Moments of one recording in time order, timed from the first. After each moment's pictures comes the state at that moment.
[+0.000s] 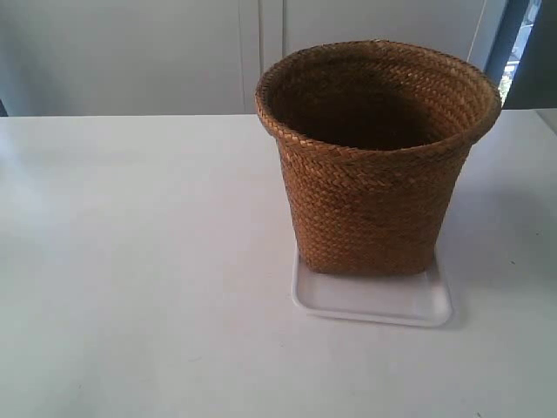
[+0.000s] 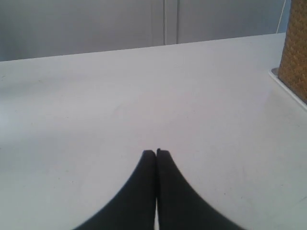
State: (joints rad) left arm 0.01 0.04 0.02 -0.49 0.25 0.50; right arm 0.08 0.20 -0.85 -0.03 0.96 0.03
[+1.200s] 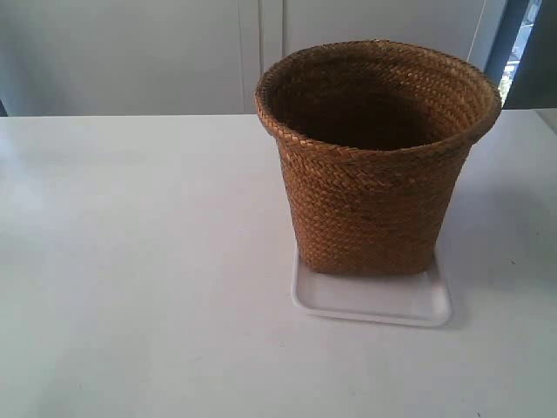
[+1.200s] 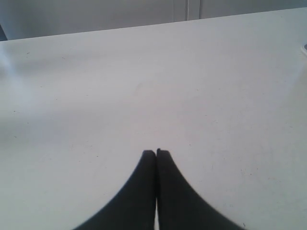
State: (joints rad) left arm 0.01 0.04 0.02 -0.15 0.29 0.19; right arm 0.08 0.20 -0.85 -0.03 0.96 0.03
